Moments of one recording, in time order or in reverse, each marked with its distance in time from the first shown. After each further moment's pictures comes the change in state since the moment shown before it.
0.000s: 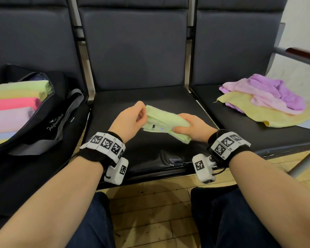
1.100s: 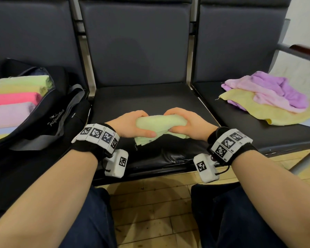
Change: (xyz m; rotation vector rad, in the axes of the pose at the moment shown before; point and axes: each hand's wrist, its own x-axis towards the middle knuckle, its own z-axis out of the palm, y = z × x) left_hand 0.005 -0.005 -0.009 -0.002 -0.503 -0.252; right_hand -0.005 -0.015 0.006 0.005 -0.036 -0.263
